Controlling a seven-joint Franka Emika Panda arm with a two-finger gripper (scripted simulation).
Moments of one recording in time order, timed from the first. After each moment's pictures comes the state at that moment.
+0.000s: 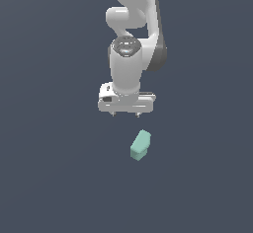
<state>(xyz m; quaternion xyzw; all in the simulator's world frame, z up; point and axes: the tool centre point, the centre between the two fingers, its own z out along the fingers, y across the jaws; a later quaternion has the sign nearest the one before) 0.001 -0.003 0.174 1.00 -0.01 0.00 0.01</state>
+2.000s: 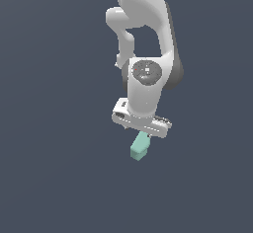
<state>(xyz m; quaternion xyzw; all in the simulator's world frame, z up) 0.062 0.046 0.146 0.98 -0.18 0.00 0.00</state>
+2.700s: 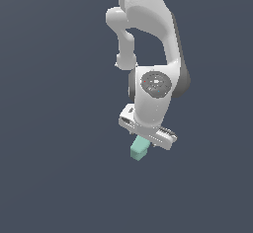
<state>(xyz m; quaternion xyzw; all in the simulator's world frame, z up) 0.085 0.065 0.132 0.96 -0.26 0.00 0.00</state>
